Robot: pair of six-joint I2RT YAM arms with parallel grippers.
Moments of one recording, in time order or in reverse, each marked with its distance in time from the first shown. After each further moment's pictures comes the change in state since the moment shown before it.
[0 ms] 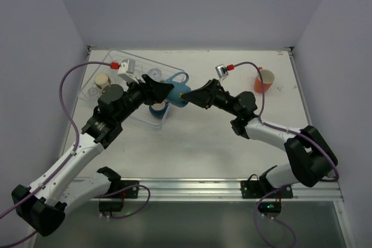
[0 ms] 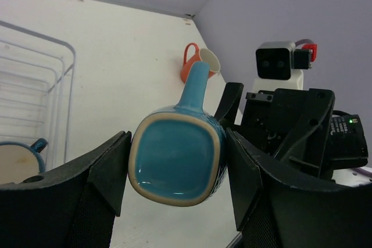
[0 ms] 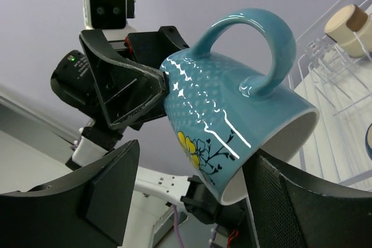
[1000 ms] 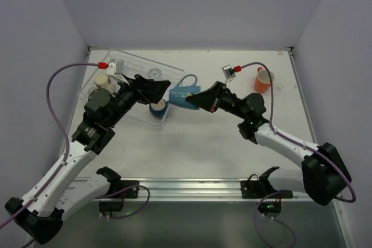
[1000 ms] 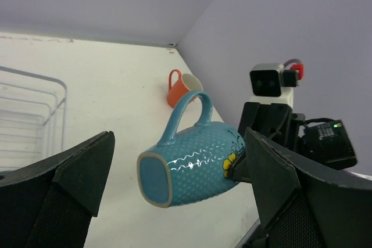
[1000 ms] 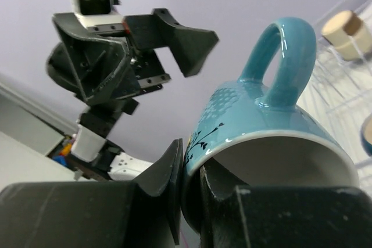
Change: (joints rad) left arm 0.004 -0.093 -0.007 0.066 0.031 0.004; right arm 0.000 -0.150 -0.028 -0.103 -0.017 -0.050
